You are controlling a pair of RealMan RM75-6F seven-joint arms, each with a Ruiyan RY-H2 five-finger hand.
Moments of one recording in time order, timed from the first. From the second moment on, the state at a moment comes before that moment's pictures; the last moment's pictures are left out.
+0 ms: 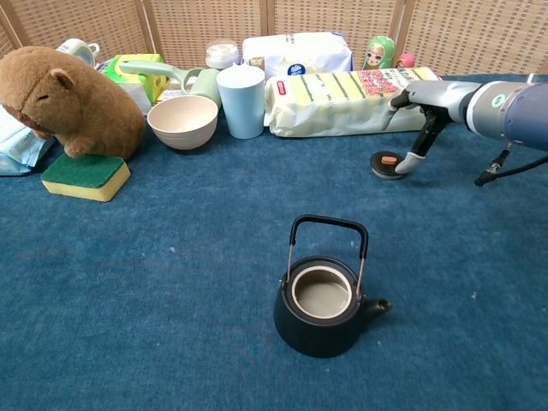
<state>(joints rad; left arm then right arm) 0.02 -0.79 0.00 -1.83 1.49 1.53 -0.31 0.87 -1.62 0.33 -1.20 -0.64 0.73 -0.47</state>
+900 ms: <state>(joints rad) 0.02 -0.79 0.00 -1.83 1.49 1.53 -0.33 0.92 -1.69 0.26 -1.09 -0.61 0.75 -0.47</state>
